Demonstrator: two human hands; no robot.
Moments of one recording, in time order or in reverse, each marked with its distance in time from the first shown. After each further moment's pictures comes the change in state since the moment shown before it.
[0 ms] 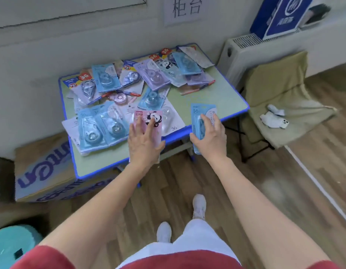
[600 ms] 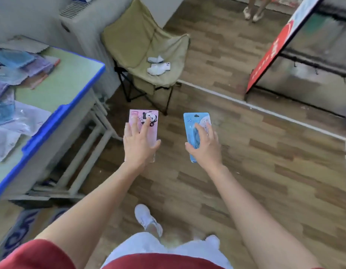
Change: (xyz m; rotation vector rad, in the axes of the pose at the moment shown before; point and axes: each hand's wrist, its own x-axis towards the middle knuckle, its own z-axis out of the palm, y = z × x) left_hand -0.208 0.183 0.103 0.053 -0.306 0.643; right_hand -0.309 0.202 -0.089 0.088 0.280 0.636
